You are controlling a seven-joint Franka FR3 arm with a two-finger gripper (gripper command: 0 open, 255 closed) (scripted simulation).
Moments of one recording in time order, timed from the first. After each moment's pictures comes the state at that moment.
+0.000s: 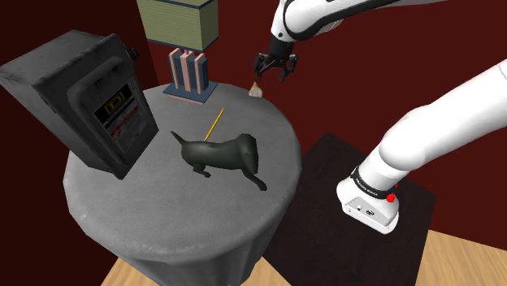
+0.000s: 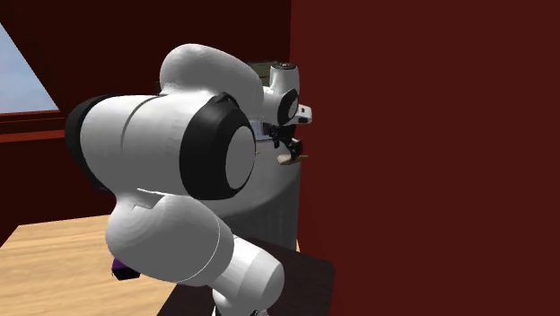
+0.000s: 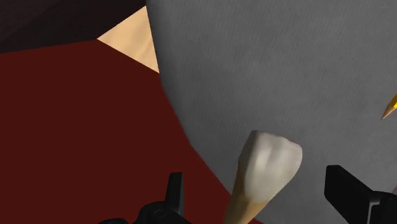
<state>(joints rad) -0.15 -0.33 0.17 -2.44 0.09 2.24 0.49</state>
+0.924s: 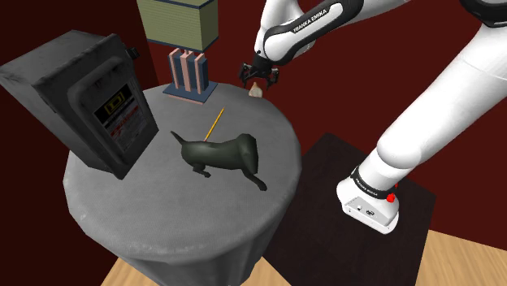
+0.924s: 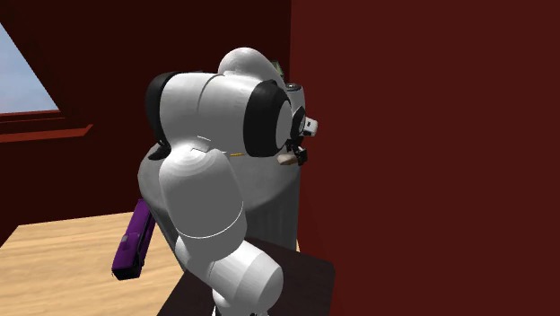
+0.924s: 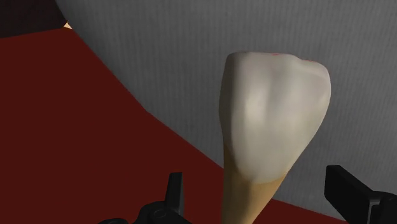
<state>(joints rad) -0.21 -0.02 0.22 -2.36 -0.04 2.52 0.78</state>
